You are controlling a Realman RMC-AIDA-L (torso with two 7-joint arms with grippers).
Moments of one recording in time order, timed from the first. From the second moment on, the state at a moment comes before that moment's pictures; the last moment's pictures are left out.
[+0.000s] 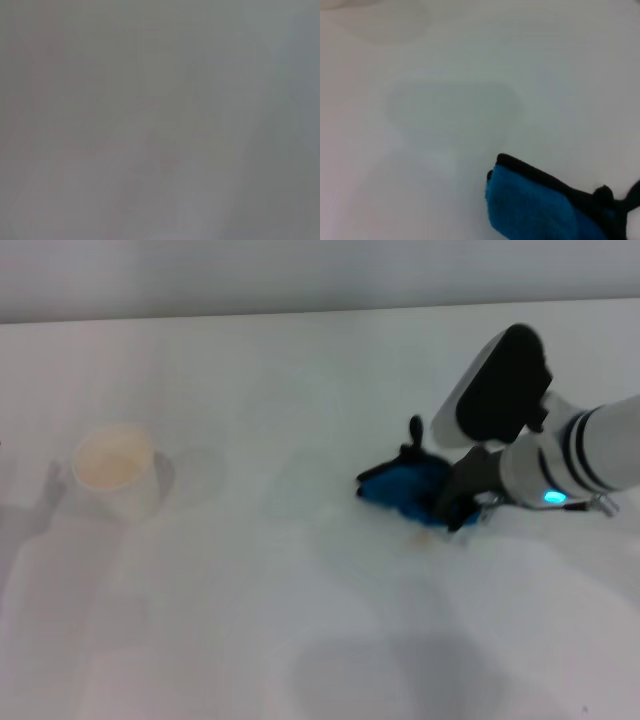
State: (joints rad) left arm -0.29 -2.07 2.09 0.14 -0.51 1.31 -0.52; right arm 0.37 2.00 -1.78 -1.21 -2.49 -0.90 2.50
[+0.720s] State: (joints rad) left arm -0.29 -2.07 2.09 0.14 -0.51 1.31 -0.52; right arm 0.33 2.00 -1.78 -1.33 -2.48 -1.04 2.50
